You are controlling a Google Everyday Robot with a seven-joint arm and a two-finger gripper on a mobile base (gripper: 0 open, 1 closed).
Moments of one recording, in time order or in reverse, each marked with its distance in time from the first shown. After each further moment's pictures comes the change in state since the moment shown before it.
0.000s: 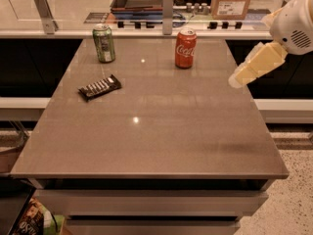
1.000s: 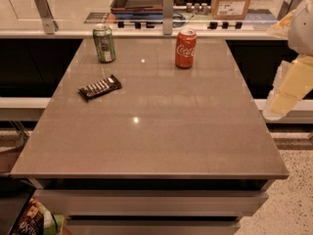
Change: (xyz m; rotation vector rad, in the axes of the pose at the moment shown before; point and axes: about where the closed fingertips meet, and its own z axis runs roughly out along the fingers) arm 0.026 0.060 -0.058 -0.139 0.278 -0.247
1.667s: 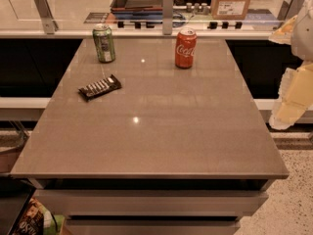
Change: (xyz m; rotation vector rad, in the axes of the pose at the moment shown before) arm 0.004 0.016 -0.004 -0.027 0.042 -0.019
